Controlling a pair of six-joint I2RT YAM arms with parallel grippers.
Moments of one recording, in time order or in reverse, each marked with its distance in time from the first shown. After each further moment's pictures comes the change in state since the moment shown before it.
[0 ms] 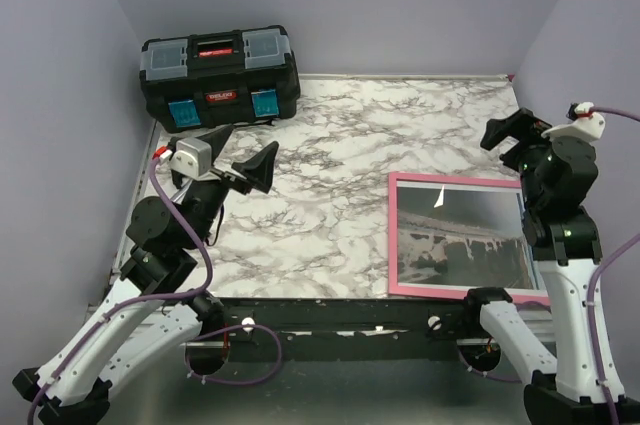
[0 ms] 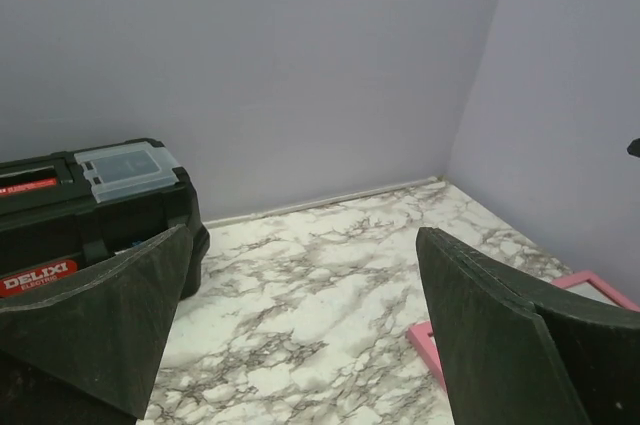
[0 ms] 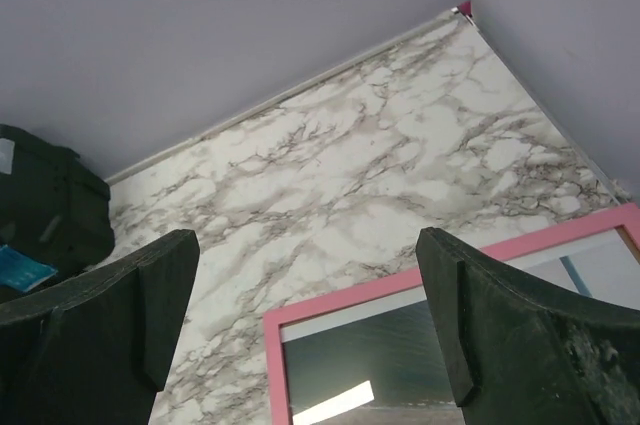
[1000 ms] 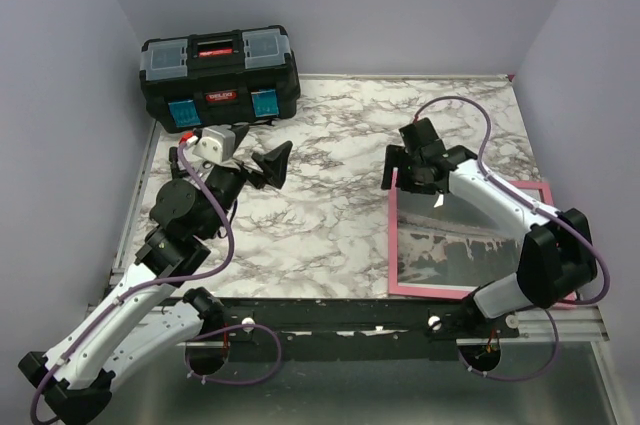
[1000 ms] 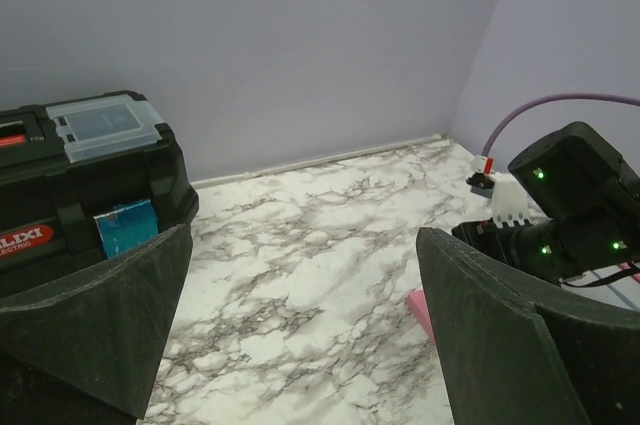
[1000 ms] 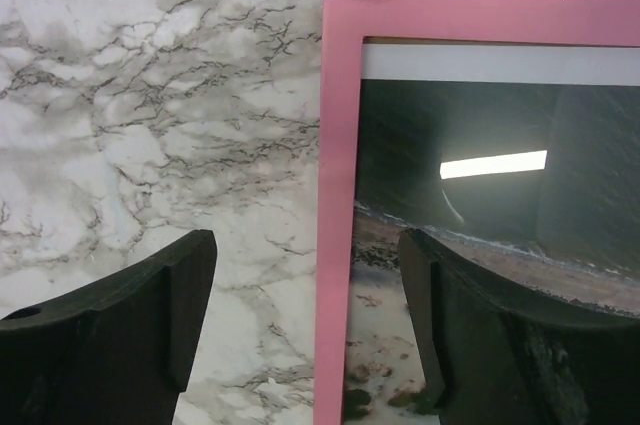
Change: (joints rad) left arm -0.001 0.091 0.000 -0.005 0.001 -0.038; right arm 0.425 0.721 0.017 -0.181 -0.133 0.149
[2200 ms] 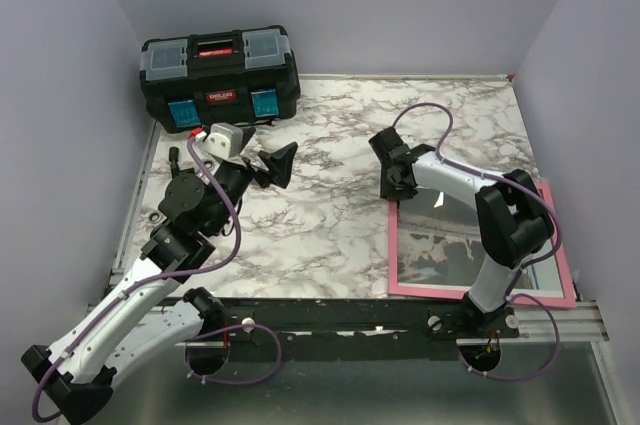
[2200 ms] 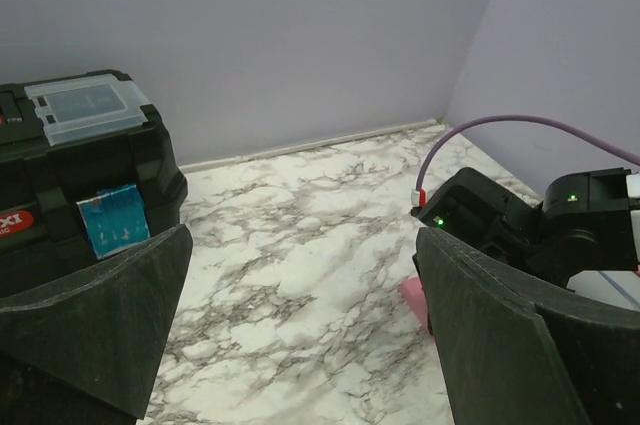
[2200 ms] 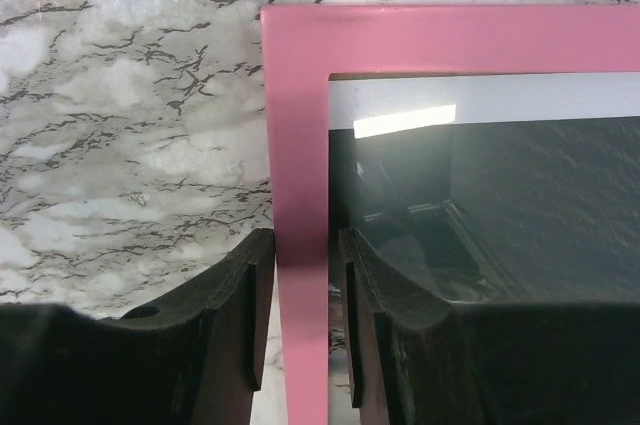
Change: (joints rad) left arm 0.000 0.037 0.000 -0.012 0.010 -0.026; right arm 0.090 0.308 0.088 -0.004 0.203 0.020
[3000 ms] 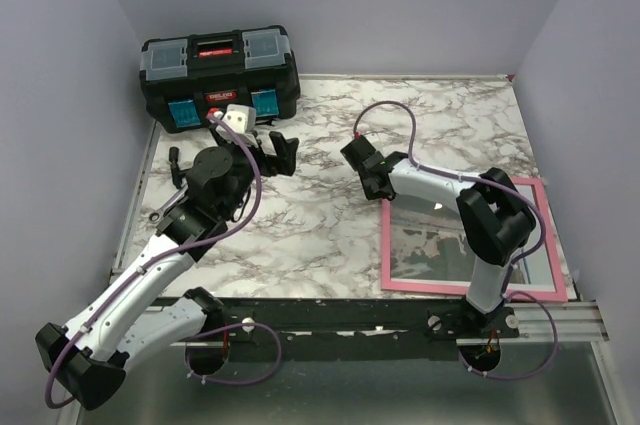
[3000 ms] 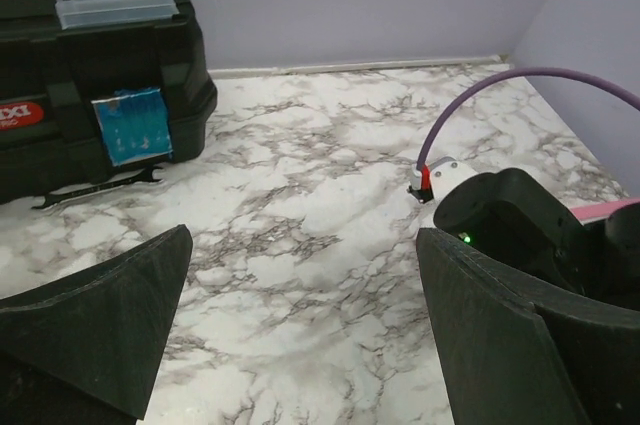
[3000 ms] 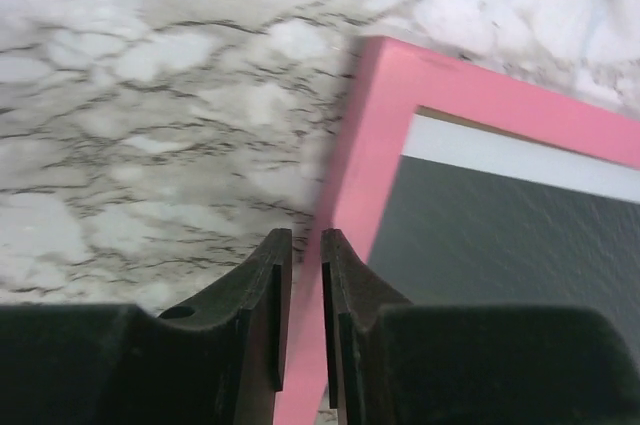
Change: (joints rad) left arm 0.050 0.170 0.076 -0.138 -0.058 -0.108; right arm 0.143 0.070 0.052 0.071 0.154 -0.189
